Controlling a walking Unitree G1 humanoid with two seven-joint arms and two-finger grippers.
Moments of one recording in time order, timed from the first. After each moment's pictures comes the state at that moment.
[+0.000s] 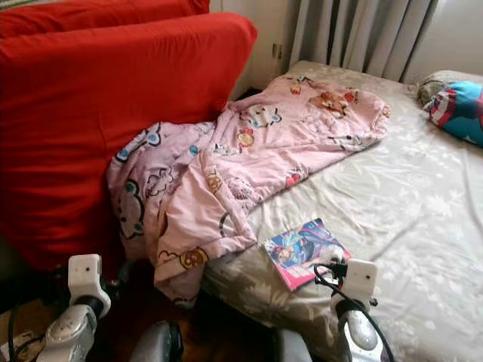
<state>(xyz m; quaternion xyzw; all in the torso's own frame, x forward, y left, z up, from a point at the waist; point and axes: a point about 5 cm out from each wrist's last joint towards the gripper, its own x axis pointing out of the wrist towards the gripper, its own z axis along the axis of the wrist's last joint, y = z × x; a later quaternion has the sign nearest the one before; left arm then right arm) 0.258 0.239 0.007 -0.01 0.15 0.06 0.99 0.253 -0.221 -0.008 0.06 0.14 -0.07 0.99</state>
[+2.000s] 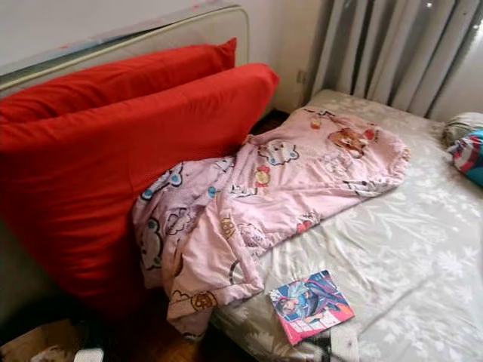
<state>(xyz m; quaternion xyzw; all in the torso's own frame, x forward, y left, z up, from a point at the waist) 0.178 0.233 -0.075 0.01 0.41 0.06 0.91 0.186 -0.215 -0.075 0.04 0.39 -0.08 0.92</state>
